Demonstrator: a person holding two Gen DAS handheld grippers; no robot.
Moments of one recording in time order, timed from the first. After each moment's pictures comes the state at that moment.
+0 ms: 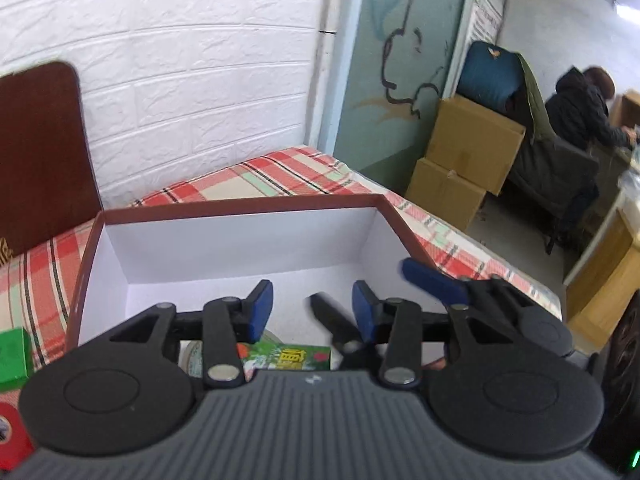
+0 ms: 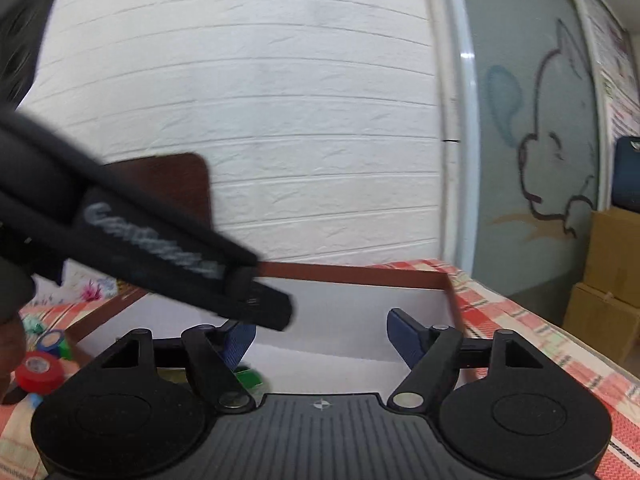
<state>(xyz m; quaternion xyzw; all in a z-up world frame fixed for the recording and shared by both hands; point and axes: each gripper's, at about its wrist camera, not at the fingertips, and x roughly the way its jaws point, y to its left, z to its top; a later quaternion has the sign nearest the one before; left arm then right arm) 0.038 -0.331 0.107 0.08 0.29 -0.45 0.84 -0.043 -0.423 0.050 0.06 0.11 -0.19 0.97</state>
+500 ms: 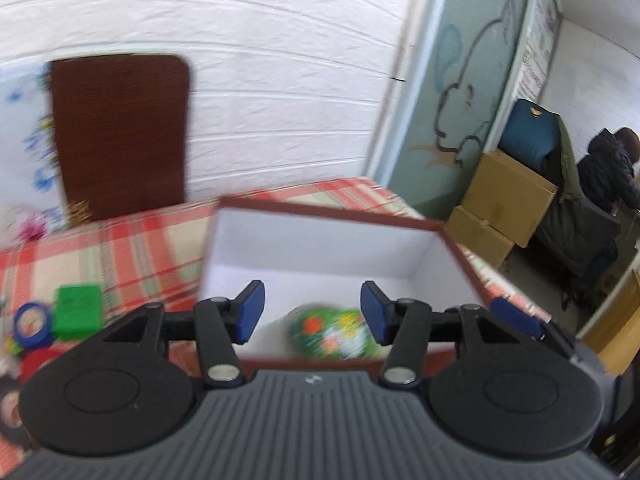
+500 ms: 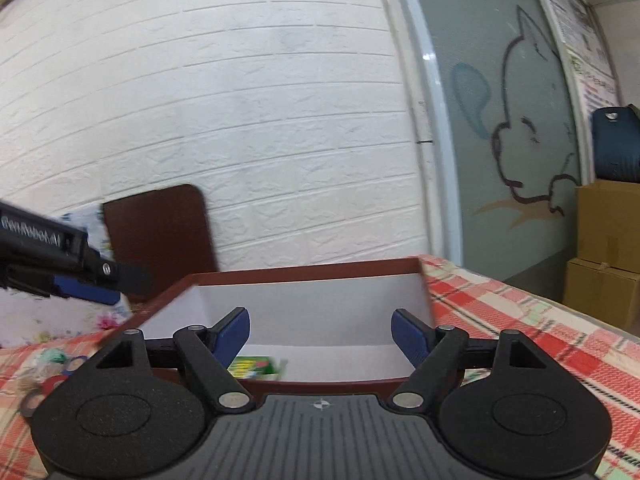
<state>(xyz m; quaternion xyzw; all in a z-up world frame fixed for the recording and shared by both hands) 0.037 -0.229 0.111 0.01 0.28 -0.38 0.88 -0.103 -0.419 0.055 0.11 0.08 -0.18 0.97</state>
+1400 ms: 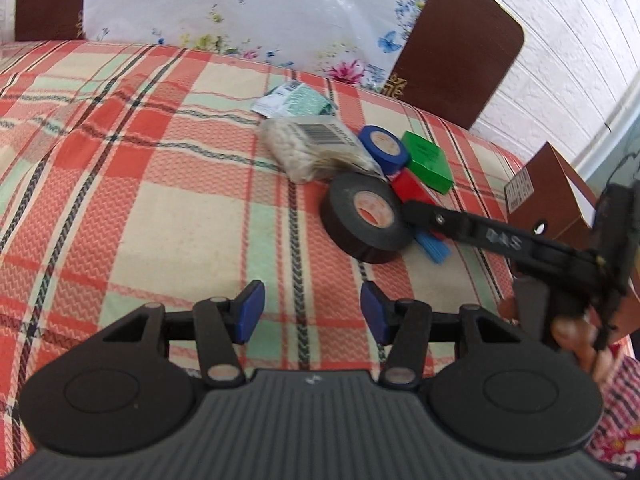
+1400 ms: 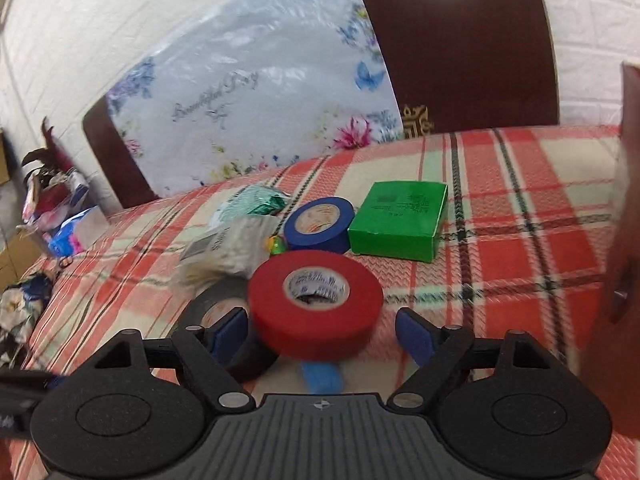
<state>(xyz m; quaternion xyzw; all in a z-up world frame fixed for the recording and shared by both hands) 0.071 0.018 0.009 -0.12 0.41 -0.16 0.89 0.117 -0.243 -0.009 0.13 0.32 0.14 0.93</state>
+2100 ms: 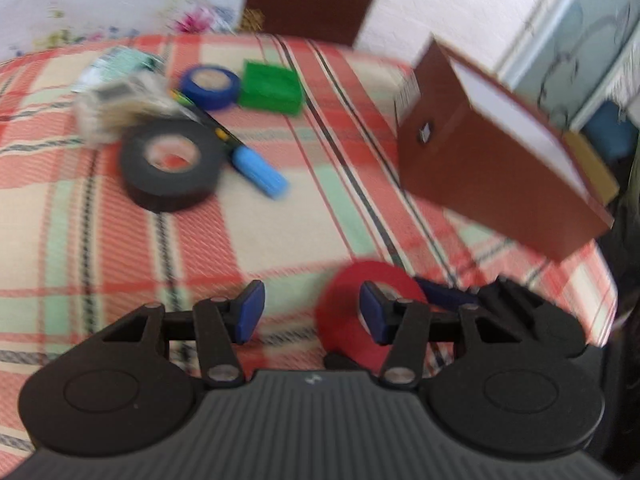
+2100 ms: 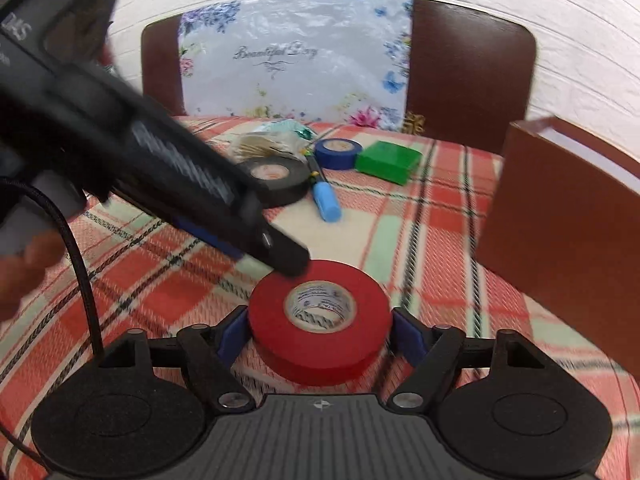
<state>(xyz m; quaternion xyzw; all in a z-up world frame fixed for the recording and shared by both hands) 0.049 -0.095 0.009 -0.02 0.45 -0.28 0.85 -0.045 -0.224 -0.013 -0.05 0.30 0.11 0.95</state>
